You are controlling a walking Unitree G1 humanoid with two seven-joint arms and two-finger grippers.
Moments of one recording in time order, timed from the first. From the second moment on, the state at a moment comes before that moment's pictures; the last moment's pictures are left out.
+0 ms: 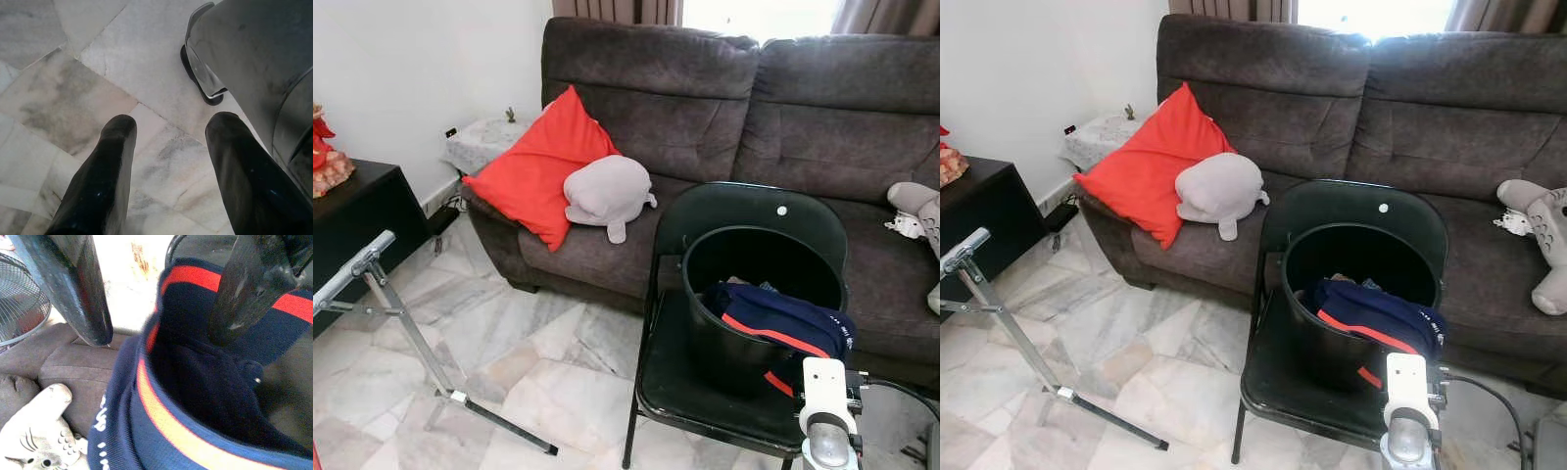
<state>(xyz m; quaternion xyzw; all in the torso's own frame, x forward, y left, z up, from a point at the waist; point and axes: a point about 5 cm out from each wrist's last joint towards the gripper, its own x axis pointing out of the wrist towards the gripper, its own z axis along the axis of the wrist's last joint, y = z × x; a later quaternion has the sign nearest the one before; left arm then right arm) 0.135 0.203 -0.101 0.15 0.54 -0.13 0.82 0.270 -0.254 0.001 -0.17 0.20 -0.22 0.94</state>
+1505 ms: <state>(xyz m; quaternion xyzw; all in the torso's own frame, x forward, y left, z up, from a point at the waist) 0.135 0.203 -0.101 0.15 0.54 -0.13 0.82 0.267 -0.253 -0.001 -0.17 0.21 -0.22 0.94</state>
